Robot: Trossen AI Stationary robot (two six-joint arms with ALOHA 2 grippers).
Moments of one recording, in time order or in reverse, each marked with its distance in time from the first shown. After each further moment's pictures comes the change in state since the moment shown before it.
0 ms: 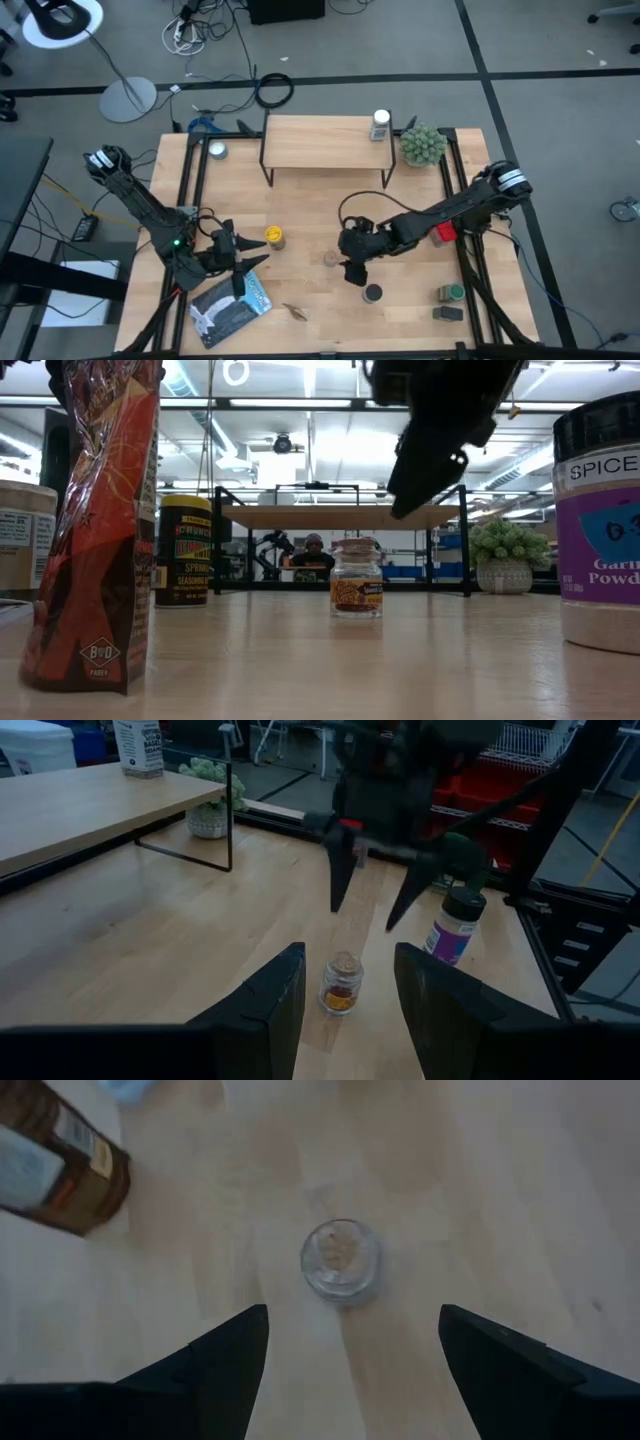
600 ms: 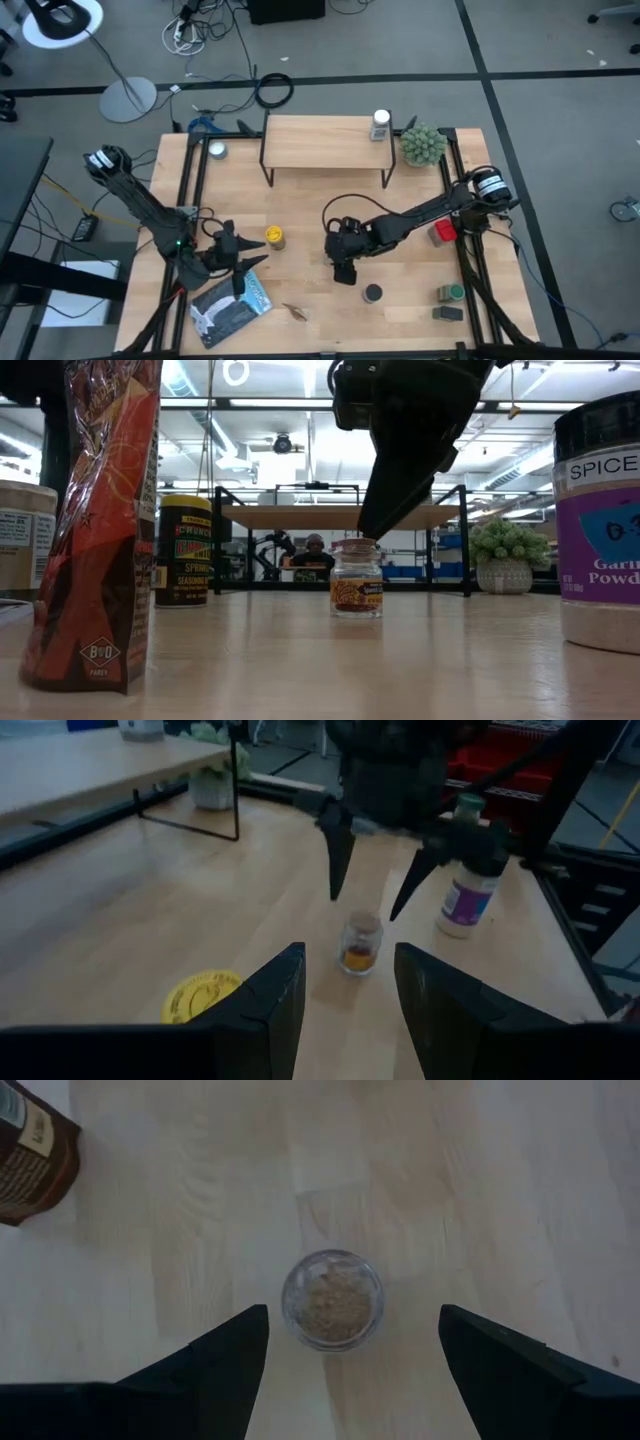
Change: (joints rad) left arm 0.006 0.000 -0.101 0.016 0.033 -0.046; right arm -0.041 0.143 0.119 -0.048 -0.033 -0.103
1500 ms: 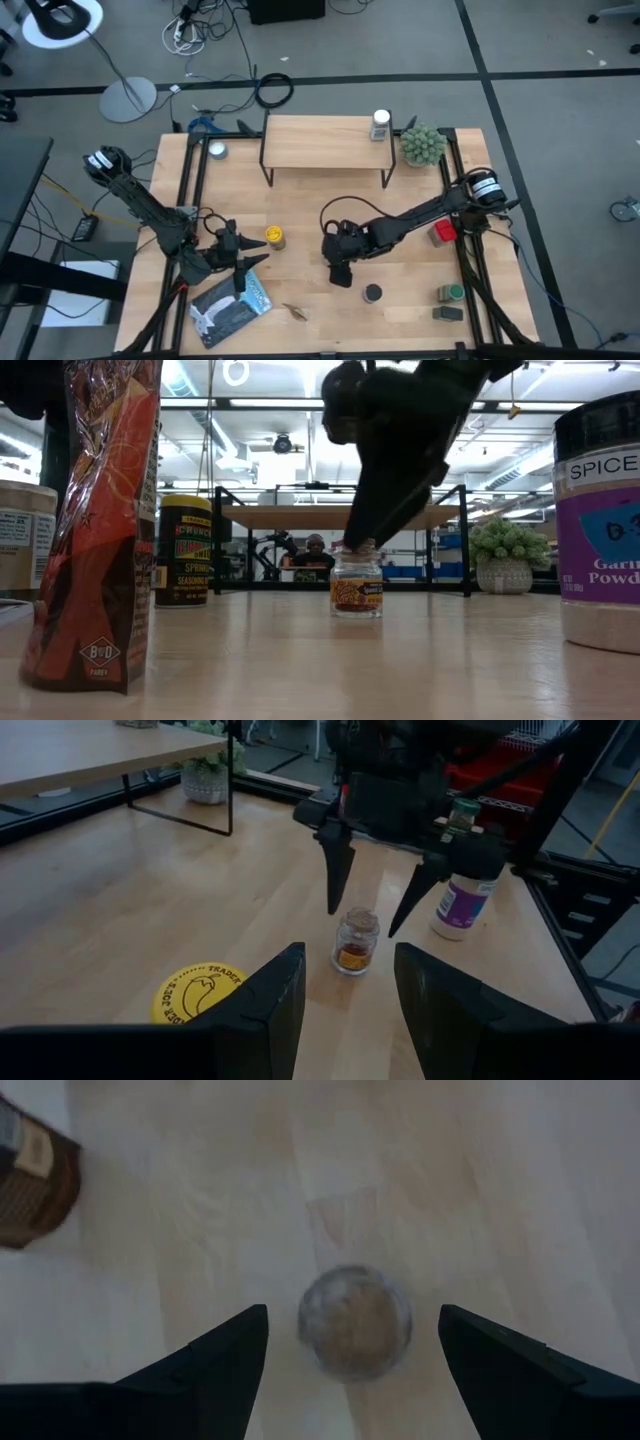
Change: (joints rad) left arm 0.026 0.000 -0.056 0.113 0.038 0.016; right arm -0.008 0.044 0.000 0.056 -0.017 0.052
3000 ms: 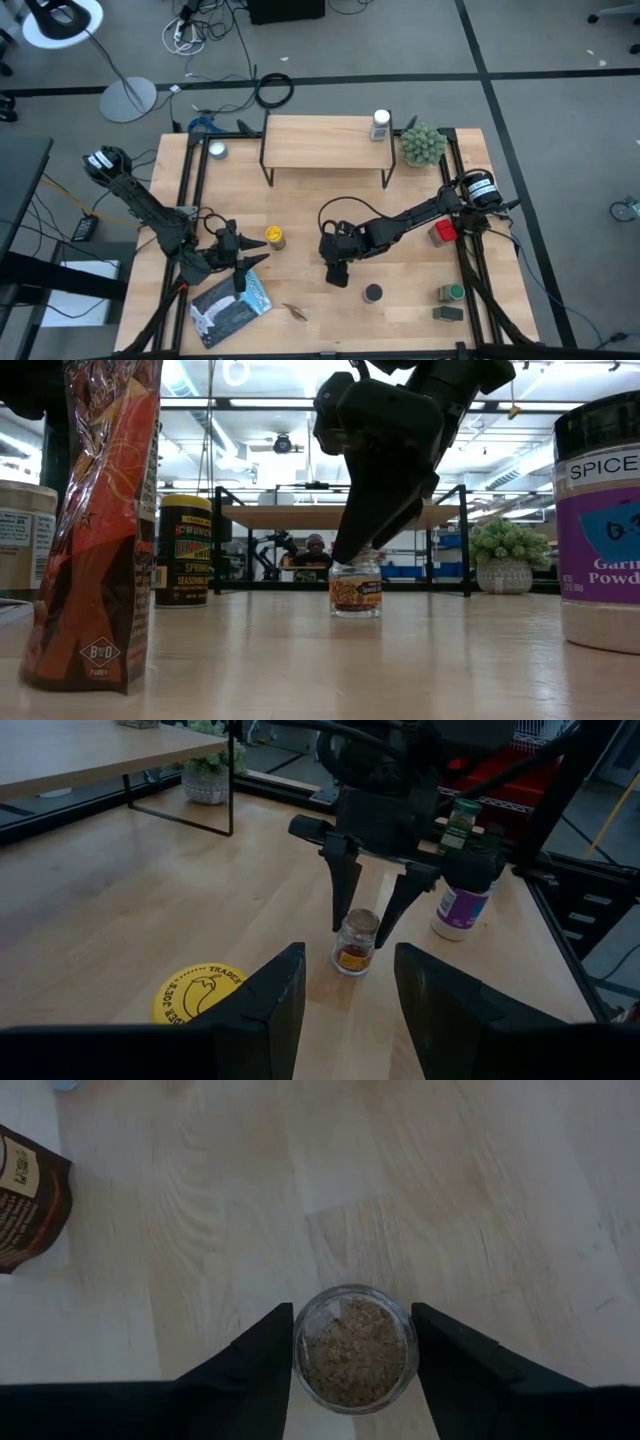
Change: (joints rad) left arm 0.000 0.000 0.000 0.000 0.000 0.000; right arm -0.010 0.033 0.000 0.054 -0.010 0.022
